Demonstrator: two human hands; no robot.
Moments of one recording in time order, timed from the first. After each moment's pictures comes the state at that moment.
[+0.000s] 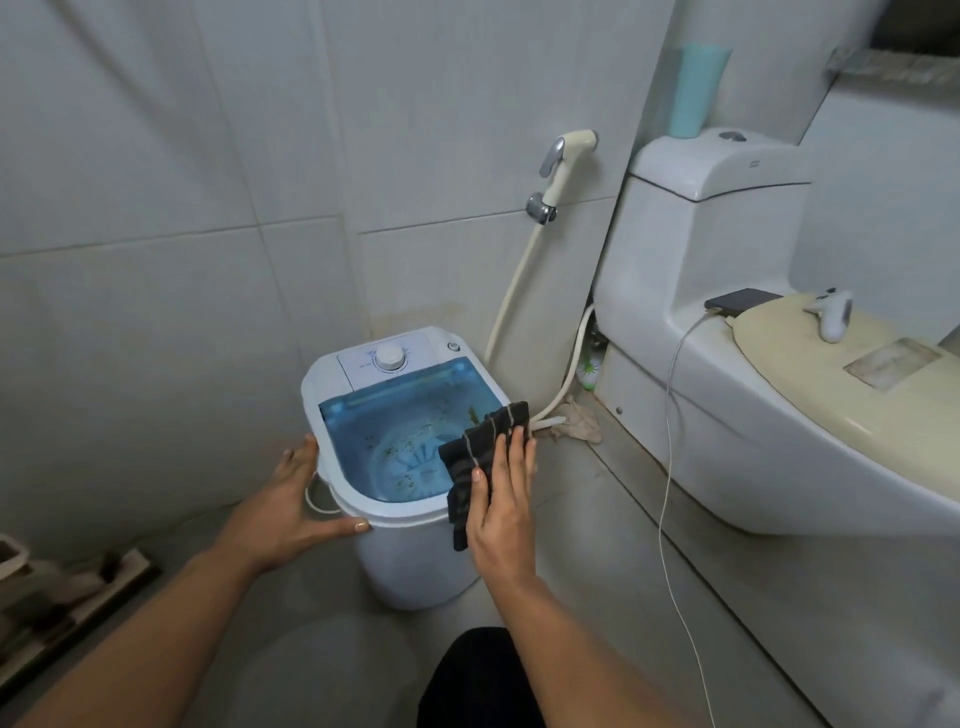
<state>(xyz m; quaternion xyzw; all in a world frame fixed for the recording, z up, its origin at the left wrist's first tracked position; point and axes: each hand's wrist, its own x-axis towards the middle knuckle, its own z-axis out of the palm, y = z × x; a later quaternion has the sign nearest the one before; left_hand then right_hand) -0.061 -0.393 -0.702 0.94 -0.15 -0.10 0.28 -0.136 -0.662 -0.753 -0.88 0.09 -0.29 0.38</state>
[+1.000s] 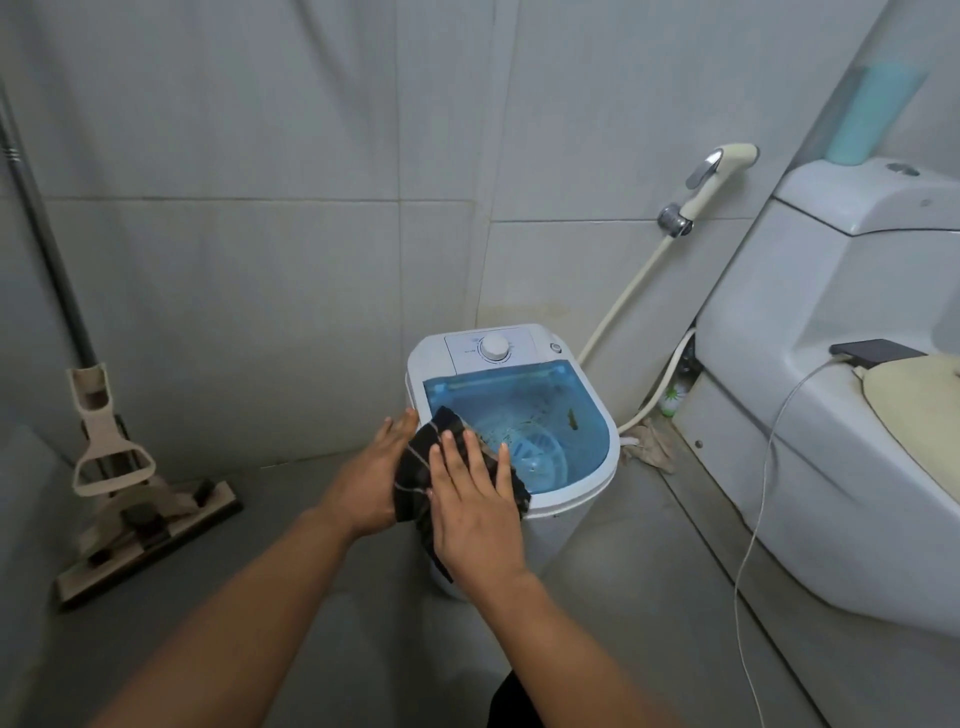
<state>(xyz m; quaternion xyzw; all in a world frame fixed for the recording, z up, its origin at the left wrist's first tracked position) -0.051 -0.378 -0.728 0.93 -0.18 -0.07 0.31 -0.122 -0.549 -0.725 -0.97 -0.15 -0.17 0.06</state>
